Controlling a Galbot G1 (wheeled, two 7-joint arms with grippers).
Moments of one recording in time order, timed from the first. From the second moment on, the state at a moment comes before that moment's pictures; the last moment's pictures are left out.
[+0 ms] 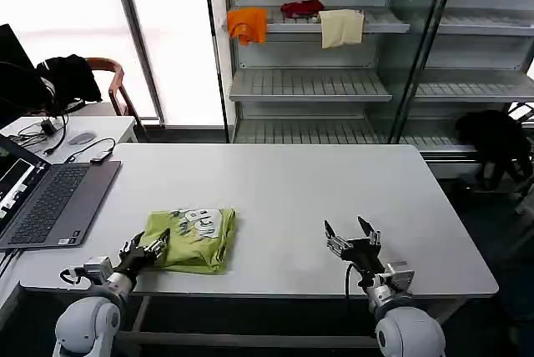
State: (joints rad) left arm 1.23 -1.32 -0.73 -1.80 -0.35 0.50 0.16; right arm -1.31 1.48 0.53 2.07 0.15 -0.42 -0.13
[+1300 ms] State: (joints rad) left arm 1.15 -1.01 -0.91 -1.79 0.18 0.30 0.35; right arm -1.33 1.46 0.50 2.06 0.16 -0.38 -0.14
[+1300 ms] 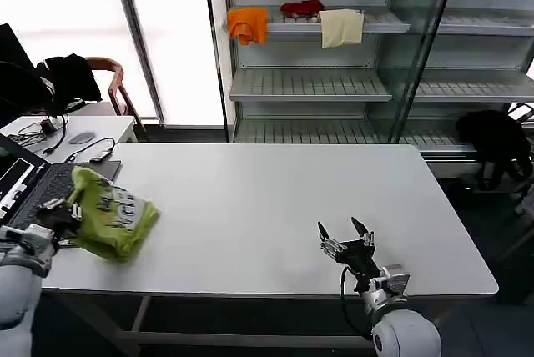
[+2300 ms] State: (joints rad) left arm 1.10 -1.33 -0.38 -1.96 0.31 0.51 0.26; right arm -1.44 1.41 0.60 2.09 0.23 -0.31 -0.12
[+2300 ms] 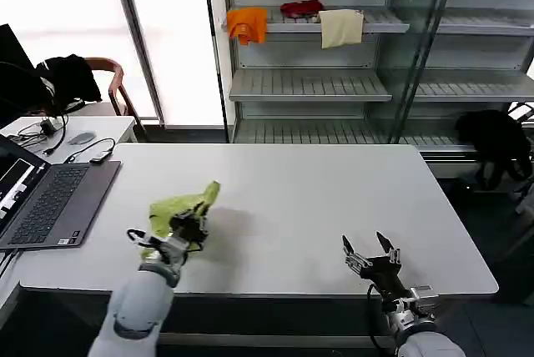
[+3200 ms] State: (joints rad) left arm 0.81 -1.44 -0.07 -1.79 0.07 0.56 0.06; right arm -1.39 1.44 0.58 2.08 0.19 -0.36 -0.14
